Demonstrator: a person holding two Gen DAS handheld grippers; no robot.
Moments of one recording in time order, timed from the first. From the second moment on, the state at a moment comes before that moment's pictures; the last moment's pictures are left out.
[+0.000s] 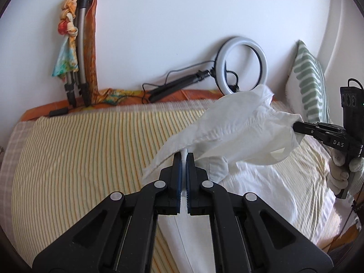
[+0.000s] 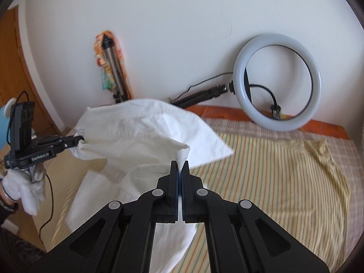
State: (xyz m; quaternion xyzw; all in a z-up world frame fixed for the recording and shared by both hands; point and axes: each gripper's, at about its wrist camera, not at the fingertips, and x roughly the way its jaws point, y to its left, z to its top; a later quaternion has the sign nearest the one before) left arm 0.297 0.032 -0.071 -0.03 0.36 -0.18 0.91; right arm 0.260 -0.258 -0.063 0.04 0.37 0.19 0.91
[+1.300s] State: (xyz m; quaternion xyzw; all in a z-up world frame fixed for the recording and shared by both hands) left arm 0.224 0.084 -0.159 -0.27 0.49 -0.18 0.81; right arm 0.160 -0.280 -0.153 0.25 0.50 0.19 0.80
